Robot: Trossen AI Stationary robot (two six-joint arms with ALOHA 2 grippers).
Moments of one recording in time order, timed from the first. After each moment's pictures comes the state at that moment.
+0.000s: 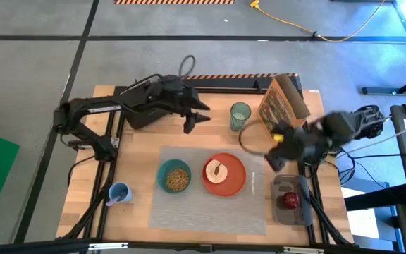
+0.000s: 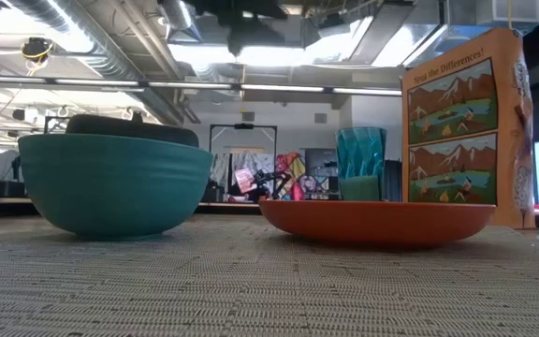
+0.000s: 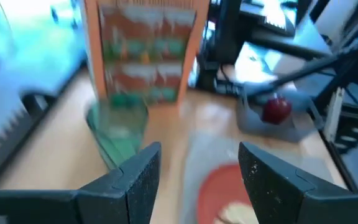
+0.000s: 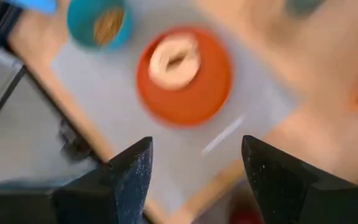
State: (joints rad) left arm 0.29 1.46 1.33 -0.27 0.24 -0.06; right arm 0.44 1.35 1.75 -1.53 0.19 1.25
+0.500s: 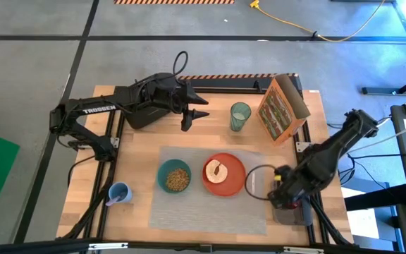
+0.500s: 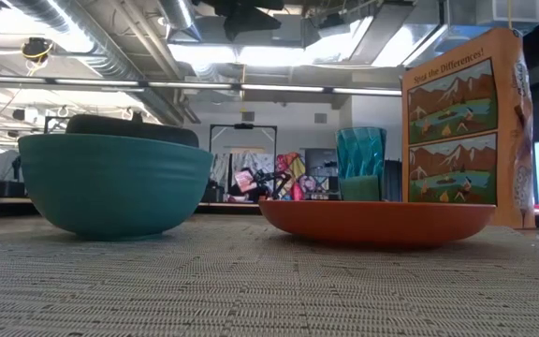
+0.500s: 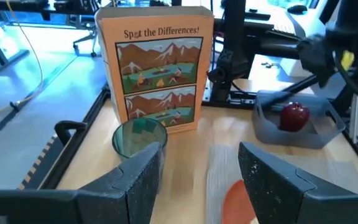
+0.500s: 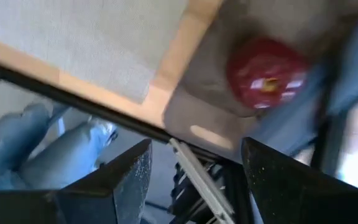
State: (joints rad) left arm 0.29 1.42 1.33 -0.25 0.18 0.04; right arm 0.73 1.35 1.25 -1.24 -0.28 1.88
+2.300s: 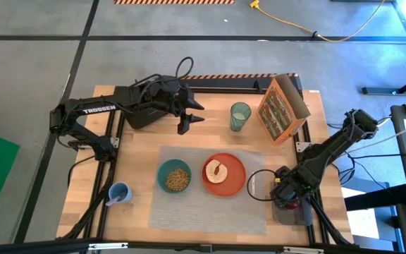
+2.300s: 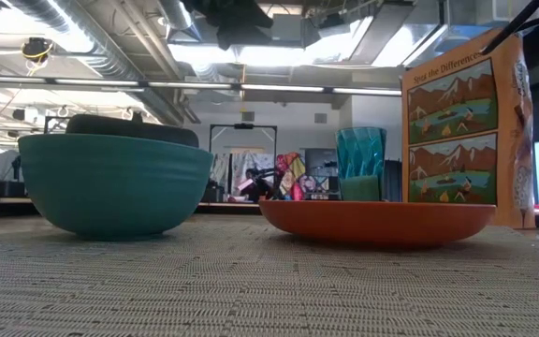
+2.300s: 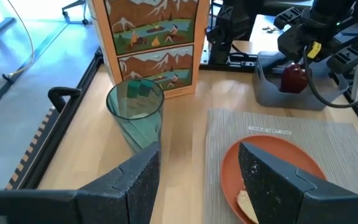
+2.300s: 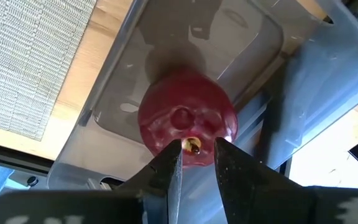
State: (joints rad) left arm 0.29 1.42 1.33 -0.40 0.19 0.08; right arm 0.73 1.34 0.96 -1.18 -0.33 1.74
